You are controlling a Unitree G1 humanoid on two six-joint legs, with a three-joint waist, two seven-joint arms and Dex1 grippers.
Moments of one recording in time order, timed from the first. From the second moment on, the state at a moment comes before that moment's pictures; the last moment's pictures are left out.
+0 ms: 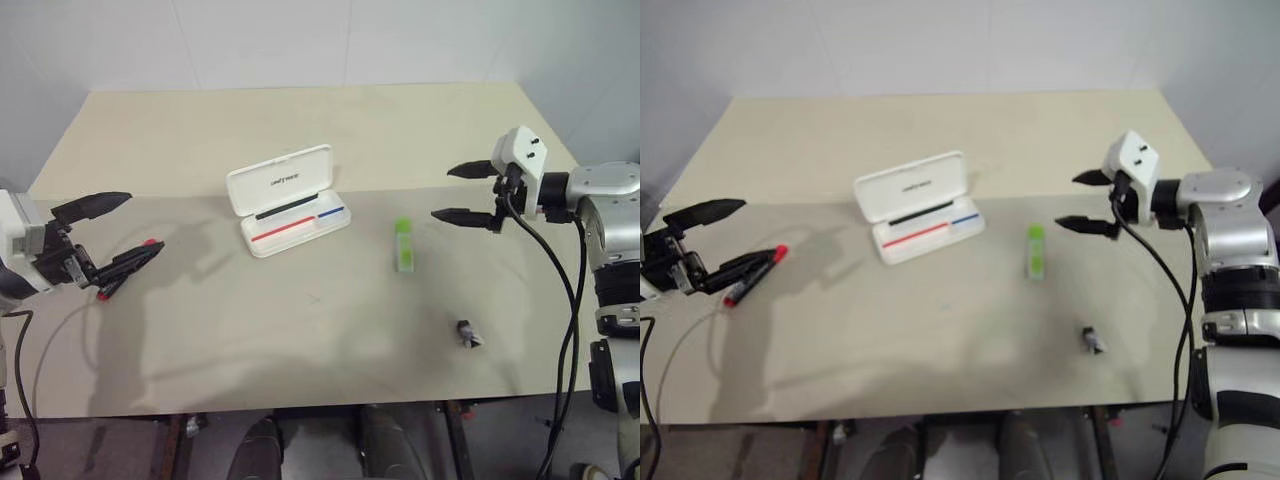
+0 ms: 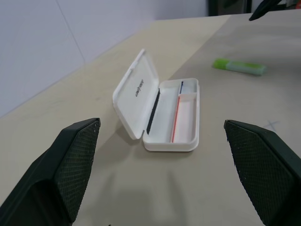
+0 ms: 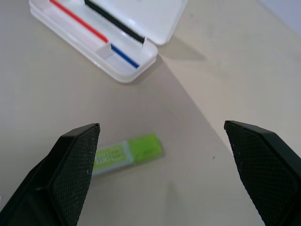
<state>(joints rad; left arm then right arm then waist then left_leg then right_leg) -0.23 0.88 0.53 0.07 -0.58 0.13 -1.13 -0.92 -0.79 0.02 0.50 0.18 0.19 1.26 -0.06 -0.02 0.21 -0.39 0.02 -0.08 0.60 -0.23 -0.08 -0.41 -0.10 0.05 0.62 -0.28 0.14</state>
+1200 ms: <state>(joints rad) -0.57 0.64 0.14 0.36 -0.35 0.01 -1.02 -0.43 -0.74 -0.14 -0.19 0.42 0.49 1.00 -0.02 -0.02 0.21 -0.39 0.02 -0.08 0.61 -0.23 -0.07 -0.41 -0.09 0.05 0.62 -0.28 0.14</state>
